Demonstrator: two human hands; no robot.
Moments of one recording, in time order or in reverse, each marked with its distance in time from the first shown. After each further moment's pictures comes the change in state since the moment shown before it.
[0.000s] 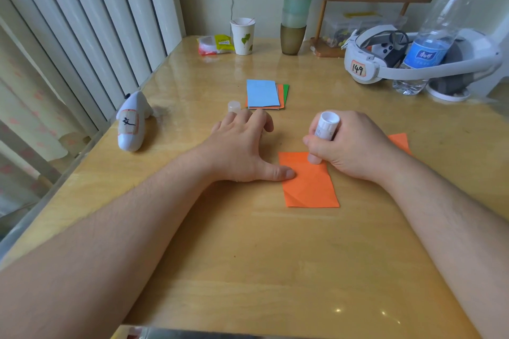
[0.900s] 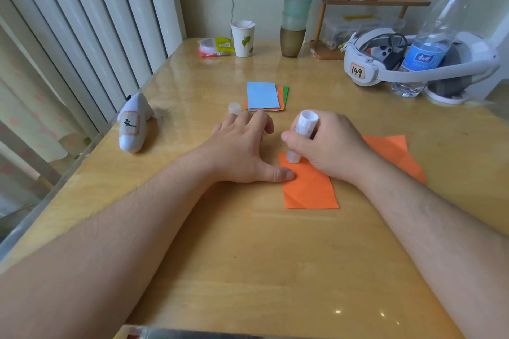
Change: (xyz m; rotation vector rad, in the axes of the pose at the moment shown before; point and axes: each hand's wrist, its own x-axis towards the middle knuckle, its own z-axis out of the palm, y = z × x) left_hand 0.001 0.000 0.001 0.003 0.004 -0.002; right_hand 0.013 -0.012 0.022 0.013 0.058 -0.047
